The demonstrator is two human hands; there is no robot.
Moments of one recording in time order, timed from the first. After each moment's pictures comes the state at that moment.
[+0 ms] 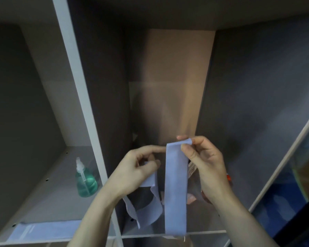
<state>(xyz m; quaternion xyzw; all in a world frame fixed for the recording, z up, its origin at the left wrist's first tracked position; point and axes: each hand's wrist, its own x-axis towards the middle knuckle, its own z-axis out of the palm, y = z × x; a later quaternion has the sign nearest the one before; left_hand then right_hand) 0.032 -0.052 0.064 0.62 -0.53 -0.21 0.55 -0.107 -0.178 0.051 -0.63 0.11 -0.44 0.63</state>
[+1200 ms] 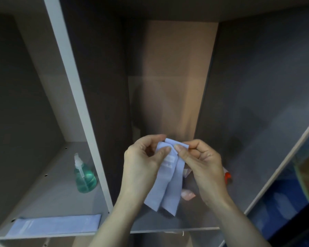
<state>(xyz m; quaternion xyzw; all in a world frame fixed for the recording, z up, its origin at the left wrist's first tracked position) -0.003 -0.072 0.067 0.65 -0.36 -0.08 0.66 -0.103 -0.171 0.045 -0.62 0.14 -0.42 0.65</state>
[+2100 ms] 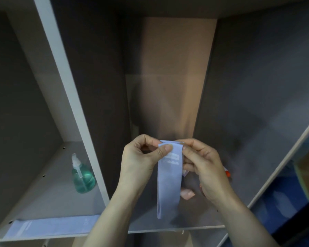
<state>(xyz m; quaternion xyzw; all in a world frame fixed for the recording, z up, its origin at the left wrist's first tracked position) 0.006 -0.080 0.066 0.60 -0.32 -0.17 0.71 -0.109 -0.176 0.057 -0.63 0.16 -0.35 0.67</state>
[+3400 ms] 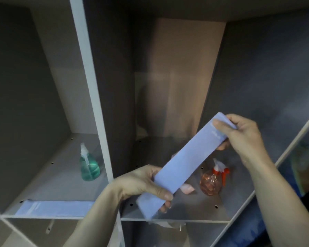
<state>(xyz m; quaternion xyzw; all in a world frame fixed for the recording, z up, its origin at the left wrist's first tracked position) 0.024 -0.051 0.016 0.49 -0.47 -0.59 0.43 -0.142 -0.239 0.095 -0.72 0.29 -0.43 0.46</state>
